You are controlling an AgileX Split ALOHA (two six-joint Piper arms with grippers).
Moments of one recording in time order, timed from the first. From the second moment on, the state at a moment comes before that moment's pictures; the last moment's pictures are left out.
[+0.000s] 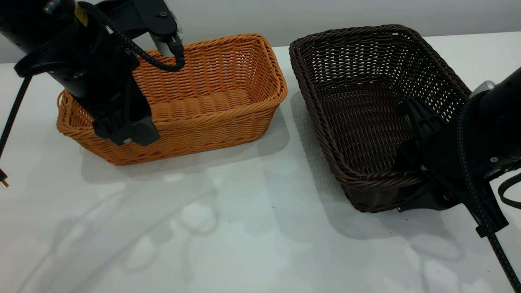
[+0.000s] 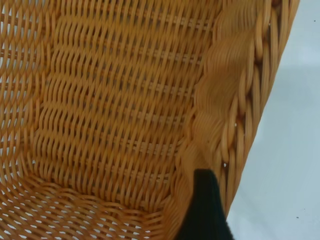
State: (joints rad) left arm -0.42 1.77 -0.91 0.13 0.35 0.65; right arm 0.34 1.90 -0.61 1.75 0.23 -0.26
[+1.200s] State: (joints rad) left arm -0.42 1.95 -0.97 0.21 0.22 0.77; right arm 0.34 1.90 -0.61 1.75 0.30 -0.30
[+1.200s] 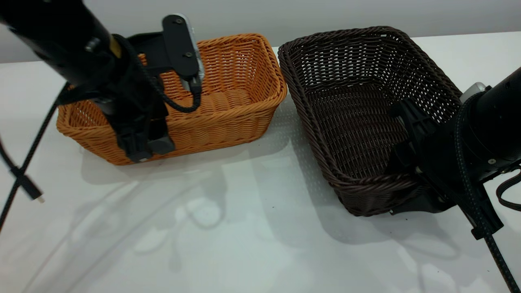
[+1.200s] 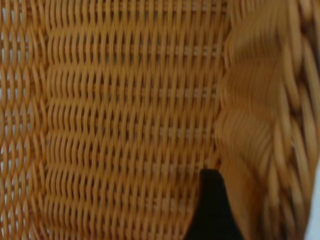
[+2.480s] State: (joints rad) left arm -0.48 2.06 -1.03 0.14 0.32 0.84; right arm 0.04 1.79 -0.62 1.74 0.38 -0.44
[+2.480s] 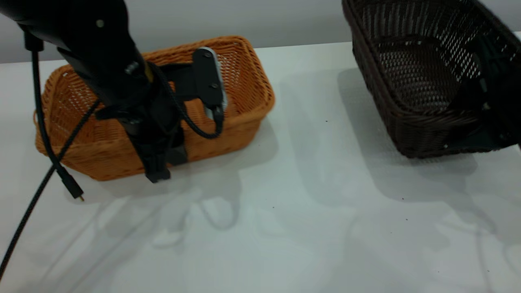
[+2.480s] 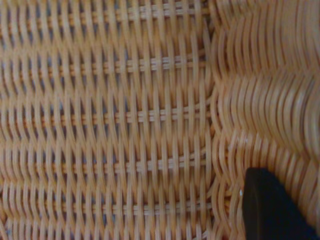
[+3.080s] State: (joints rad) left arm -0.74 2.07 -1.03 -0.16 0.35 1.03; right arm -0.06 1.72 -0.62 1.59 0.43 -0.43
